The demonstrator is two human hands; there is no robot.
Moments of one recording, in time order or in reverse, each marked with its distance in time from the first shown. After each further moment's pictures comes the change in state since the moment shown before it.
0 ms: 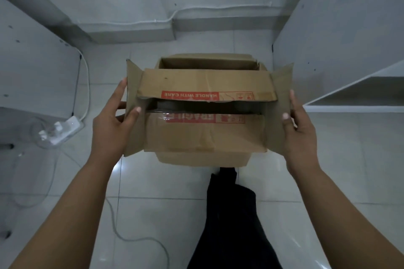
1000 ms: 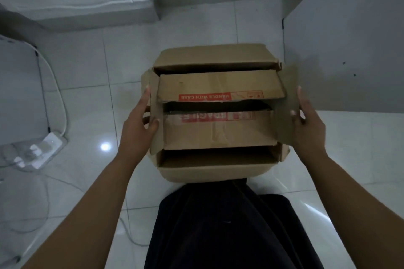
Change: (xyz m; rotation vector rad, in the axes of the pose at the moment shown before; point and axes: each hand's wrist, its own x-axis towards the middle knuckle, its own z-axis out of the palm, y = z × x) left_hand 0.162 -0.072 0.075 0.001 -0.400 -0.091; right_hand 0.126 0.031 0.083 -0.524 0.032 0.119
